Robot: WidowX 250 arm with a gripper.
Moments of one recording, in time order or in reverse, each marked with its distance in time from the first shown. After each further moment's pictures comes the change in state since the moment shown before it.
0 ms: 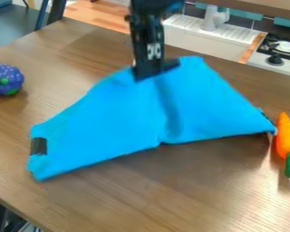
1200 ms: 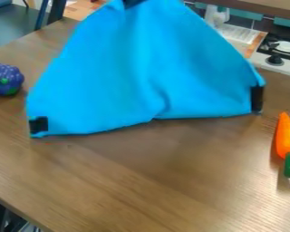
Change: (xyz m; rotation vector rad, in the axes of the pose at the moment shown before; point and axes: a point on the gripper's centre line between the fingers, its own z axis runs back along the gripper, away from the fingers) arm -0.002 0.131 0.031 -0.055 -0.037 0.235
